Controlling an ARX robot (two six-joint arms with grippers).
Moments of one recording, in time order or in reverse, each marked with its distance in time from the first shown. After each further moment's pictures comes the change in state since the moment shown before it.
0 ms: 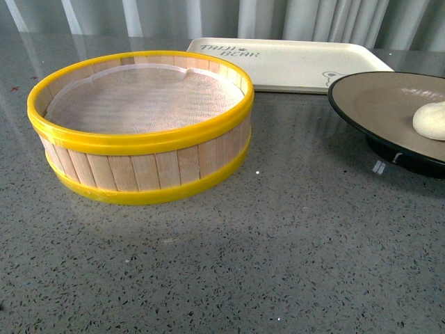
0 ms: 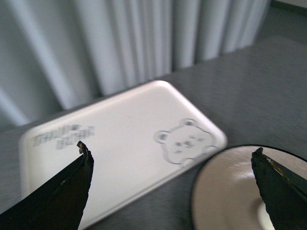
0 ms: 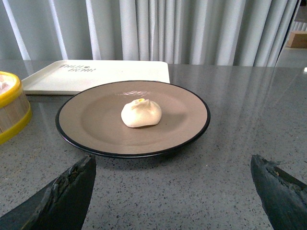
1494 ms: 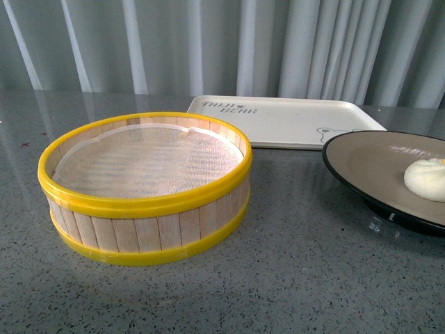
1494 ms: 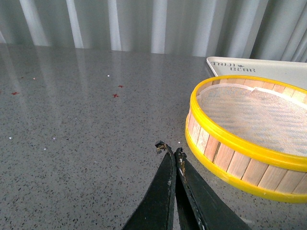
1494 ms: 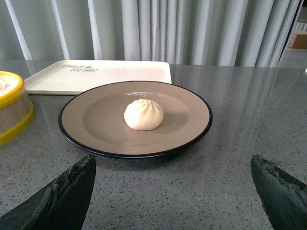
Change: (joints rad) left arm 0.603 -1.323 -1.493 0.321 0.140 -0.079; right arm 0.000 0.000 0.000 0.000 0.000 0.000
